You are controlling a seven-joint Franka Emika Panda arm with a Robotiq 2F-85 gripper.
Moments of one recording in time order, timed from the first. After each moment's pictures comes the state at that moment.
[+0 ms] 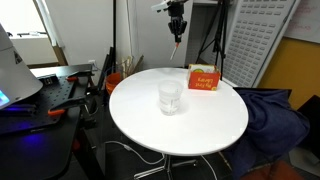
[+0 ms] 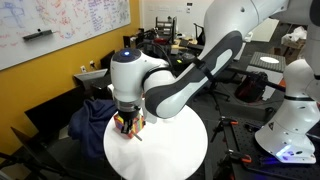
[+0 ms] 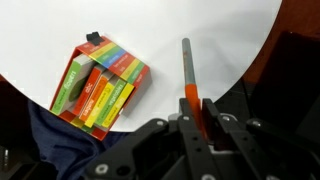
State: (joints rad) arm 0.24 0.52 0.01 -1.83 -0.23 2.45 0.26
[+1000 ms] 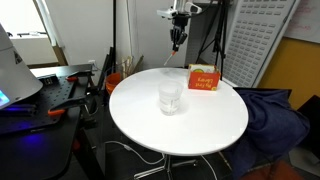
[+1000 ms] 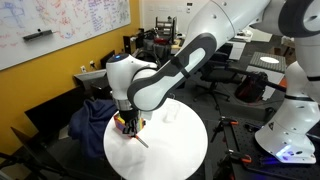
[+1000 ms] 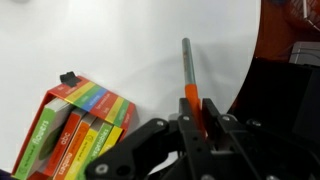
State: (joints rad) arm 0.14 0.64 0.06 -1.70 0.00 2.28 0.10
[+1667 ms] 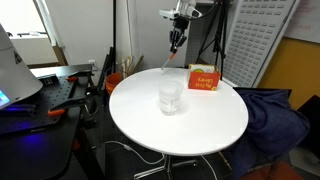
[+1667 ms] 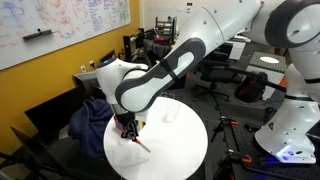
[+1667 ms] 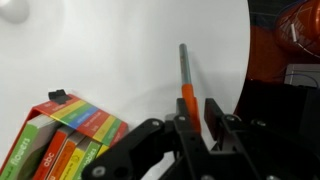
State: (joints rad) arm 0.14 0.74 0.08 -1.54 0.01 2.09 0.10
